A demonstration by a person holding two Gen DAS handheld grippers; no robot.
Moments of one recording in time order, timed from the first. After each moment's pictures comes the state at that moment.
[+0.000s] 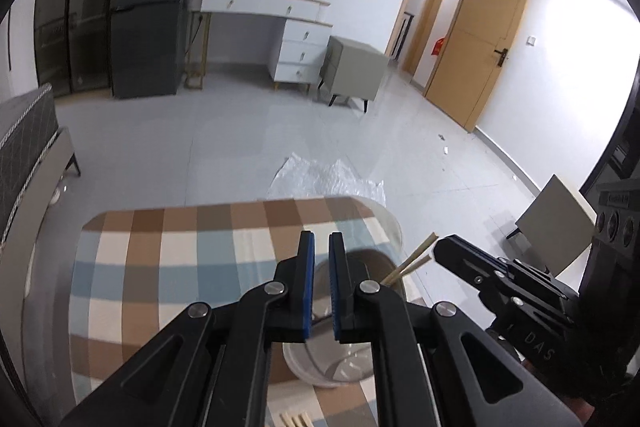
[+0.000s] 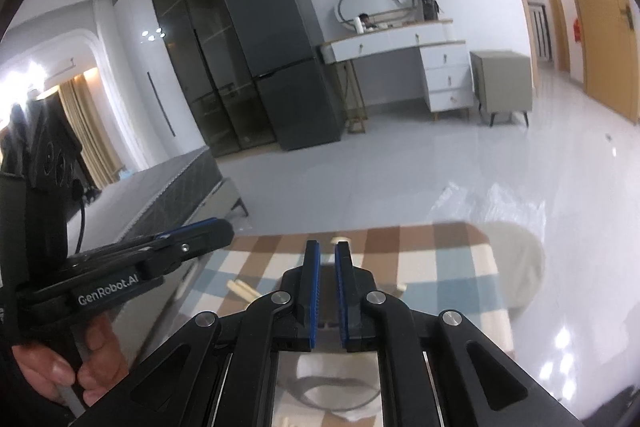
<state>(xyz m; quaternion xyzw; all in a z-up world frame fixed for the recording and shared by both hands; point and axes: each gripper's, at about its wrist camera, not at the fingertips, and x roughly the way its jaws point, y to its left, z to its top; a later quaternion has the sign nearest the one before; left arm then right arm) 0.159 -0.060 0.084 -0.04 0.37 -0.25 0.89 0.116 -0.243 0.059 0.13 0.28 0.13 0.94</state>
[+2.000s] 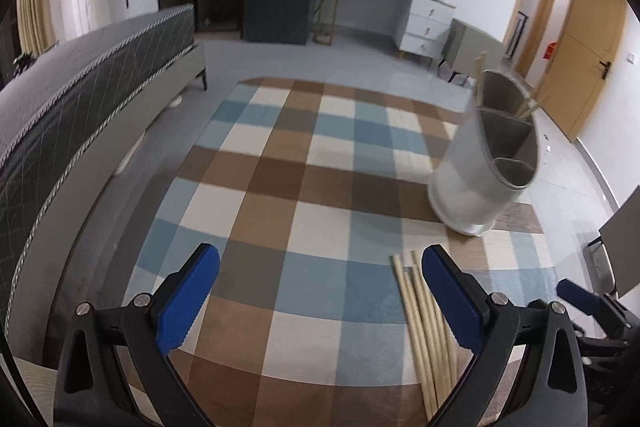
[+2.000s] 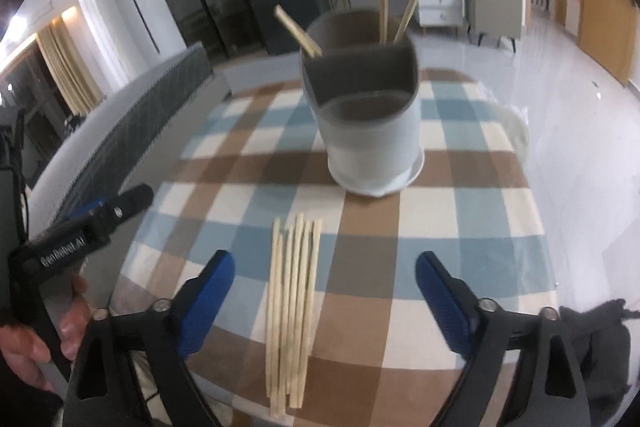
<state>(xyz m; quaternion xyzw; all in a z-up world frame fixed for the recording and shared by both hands) 0.035 0.049 -0.038 -0.06 0.42 -0.03 0.91 -0.011 -0.178 -0.055 0.07 0.44 0.11 0.89</state>
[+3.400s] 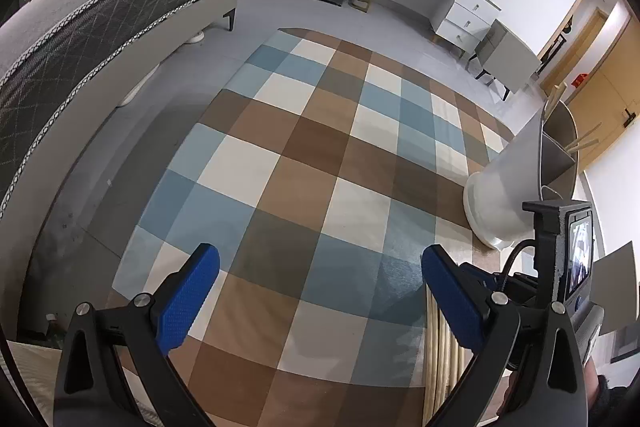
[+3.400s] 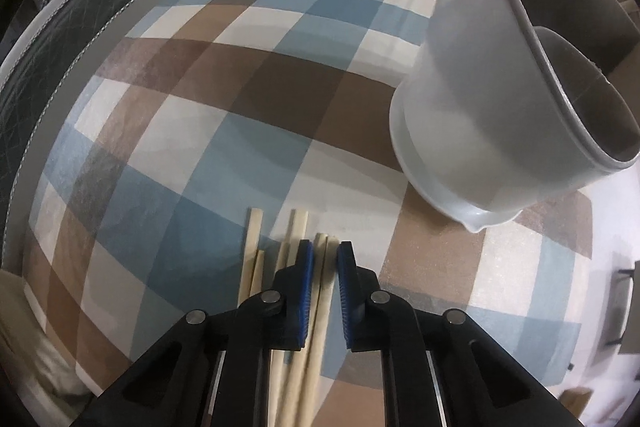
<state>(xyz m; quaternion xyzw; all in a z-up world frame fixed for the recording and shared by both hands) 0.055 0.095 -0.056 -0.14 0.48 -0.01 0.86 0.091 -0.101 -0.131 -0.10 0.57 0.10 0.81</state>
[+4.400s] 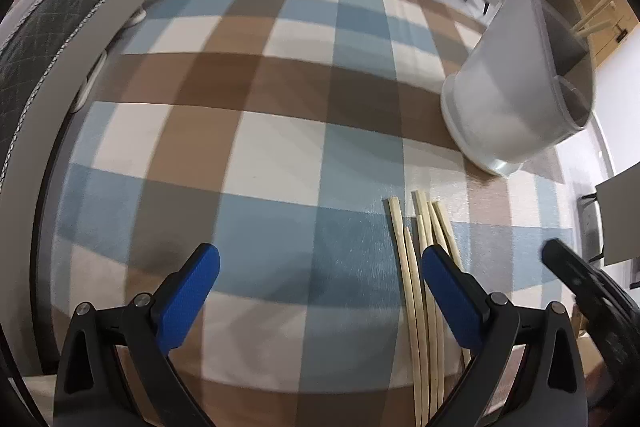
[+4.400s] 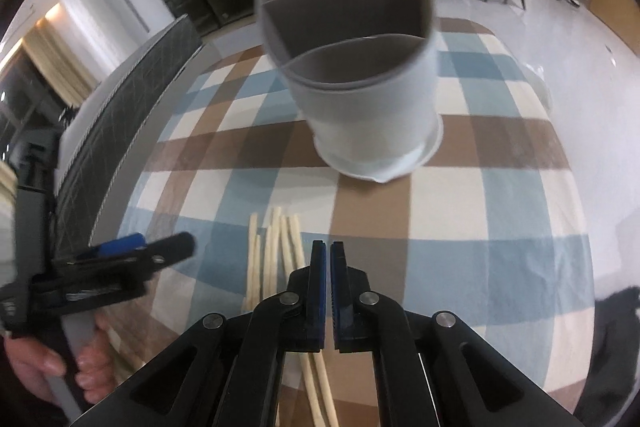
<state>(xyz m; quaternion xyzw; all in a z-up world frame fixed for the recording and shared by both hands) 0.087 0.014 -0.109 -0.05 0.58 -0.07 0.81 0.033 -0.197 -0.087 0.12 0.49 0.11 0.86</state>
